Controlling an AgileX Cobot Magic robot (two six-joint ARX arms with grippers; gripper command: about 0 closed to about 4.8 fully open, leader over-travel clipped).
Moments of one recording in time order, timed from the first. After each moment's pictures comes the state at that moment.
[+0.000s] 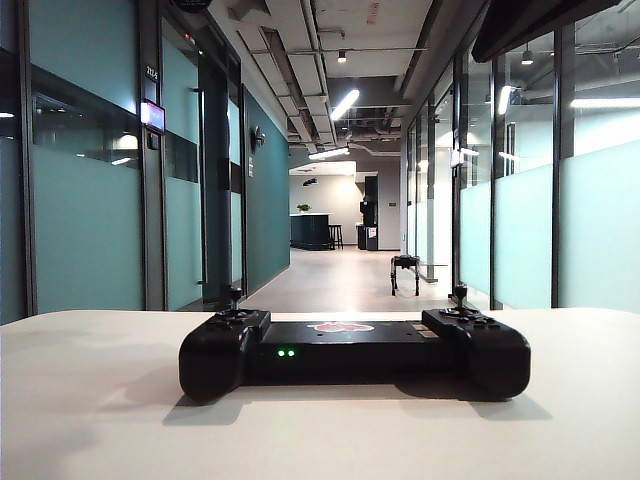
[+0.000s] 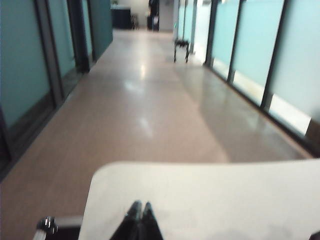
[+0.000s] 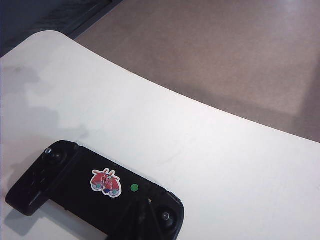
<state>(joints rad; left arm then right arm) -0.03 0.00 0.07 -0.02 0.12 -0.01 0.63 0.95 0.88 -0.44 0.15 0.06</state>
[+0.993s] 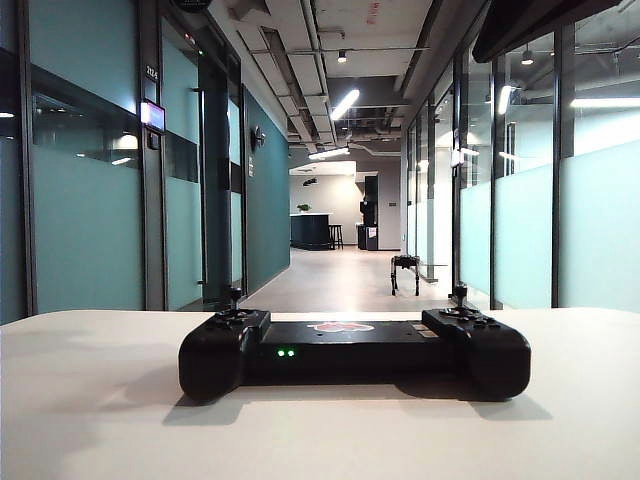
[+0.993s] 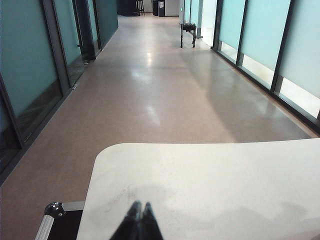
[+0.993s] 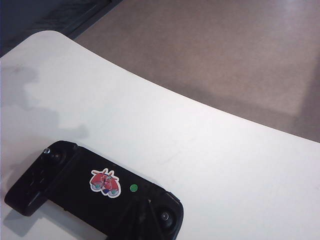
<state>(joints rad) -0.09 0.00 0.00 0.01 0.04 0.03 0.63 0.95 0.88 -0.44 0.15 0.06</state>
